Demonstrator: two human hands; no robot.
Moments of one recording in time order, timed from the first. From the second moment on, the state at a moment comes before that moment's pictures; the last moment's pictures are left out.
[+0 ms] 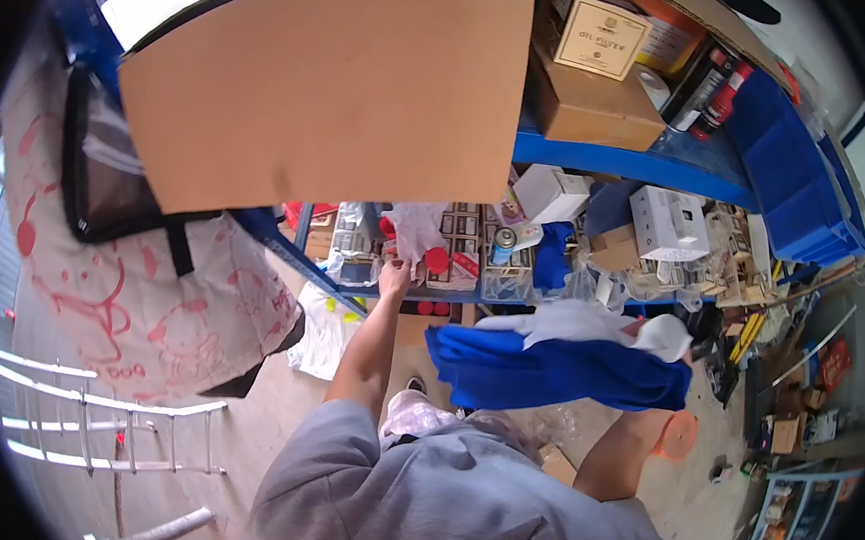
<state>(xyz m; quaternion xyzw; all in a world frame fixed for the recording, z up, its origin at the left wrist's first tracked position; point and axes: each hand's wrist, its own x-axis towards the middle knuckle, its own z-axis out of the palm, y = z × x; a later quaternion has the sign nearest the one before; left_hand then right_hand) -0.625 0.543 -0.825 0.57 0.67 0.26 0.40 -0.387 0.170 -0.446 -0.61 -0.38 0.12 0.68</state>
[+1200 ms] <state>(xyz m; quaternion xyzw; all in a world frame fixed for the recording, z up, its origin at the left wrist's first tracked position) -0.639 0.584 -0.588 0.60 0.29 0.60 0.45 -0.457 0.324 -0.568 -0.54 -0.58 0.22 0.57</state>
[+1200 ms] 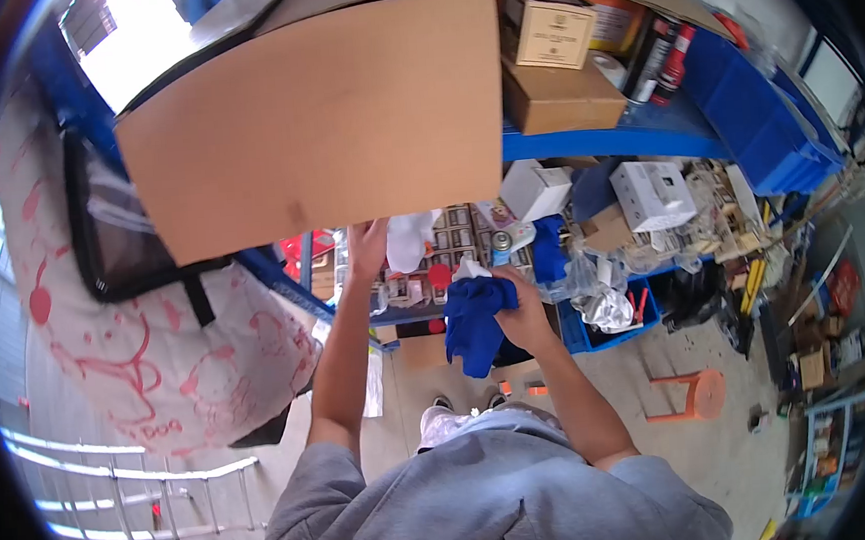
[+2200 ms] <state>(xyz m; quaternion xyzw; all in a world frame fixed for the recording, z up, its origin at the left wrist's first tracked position) -0.678 0.549 -0.739 0.80 0.34 0.02 0.49 -0.454 0.297 -0.543 -0.38 -0.28 0.46 0.76</state>
